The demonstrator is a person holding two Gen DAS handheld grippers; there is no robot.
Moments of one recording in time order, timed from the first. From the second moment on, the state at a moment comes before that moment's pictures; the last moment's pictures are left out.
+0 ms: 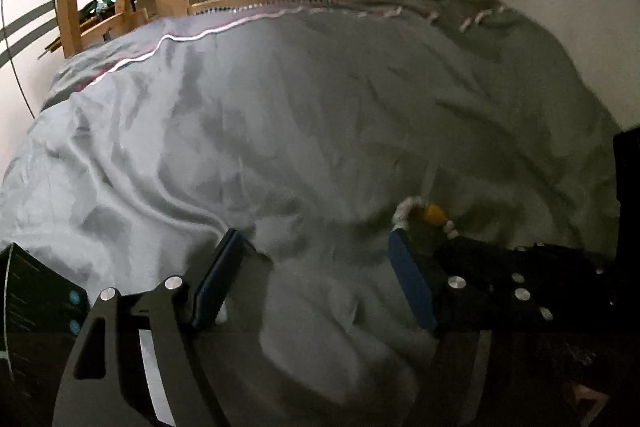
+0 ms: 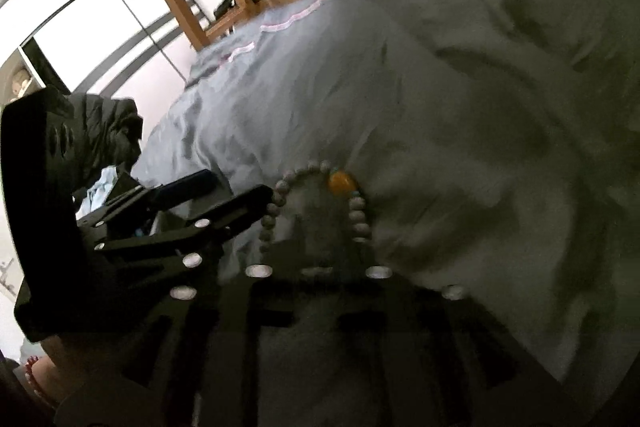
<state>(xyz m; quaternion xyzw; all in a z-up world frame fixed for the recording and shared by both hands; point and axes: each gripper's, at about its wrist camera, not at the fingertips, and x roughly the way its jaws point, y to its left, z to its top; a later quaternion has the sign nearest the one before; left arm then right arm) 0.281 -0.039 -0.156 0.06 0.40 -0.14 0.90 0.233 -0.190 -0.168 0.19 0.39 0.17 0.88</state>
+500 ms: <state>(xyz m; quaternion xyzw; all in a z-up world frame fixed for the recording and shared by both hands) 0.280 -0.053 -0.164 0.07 0.39 -0.18 0.90 0.243 -0.199 -0.180 0.15 0.40 0.09 0.90</state>
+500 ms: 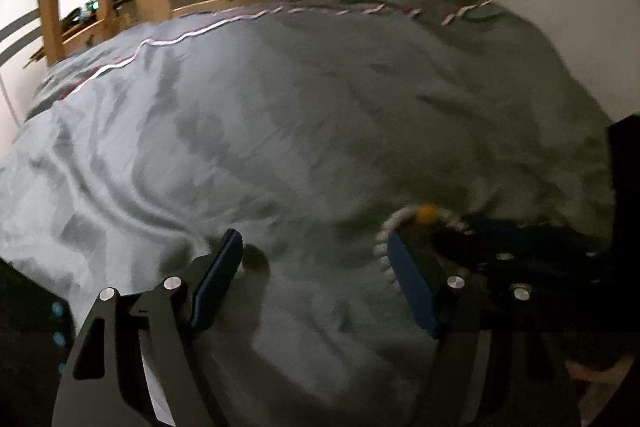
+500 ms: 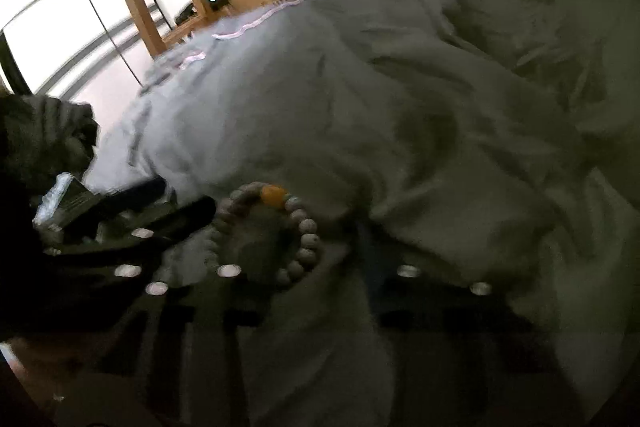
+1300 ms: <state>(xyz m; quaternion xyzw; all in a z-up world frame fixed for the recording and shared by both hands) 0.274 -0.064 -0.164 0.00 0.42 -0.31 0.85 0.220 -0.222 -0.144 0.30 0.27 0.25 0.88</state>
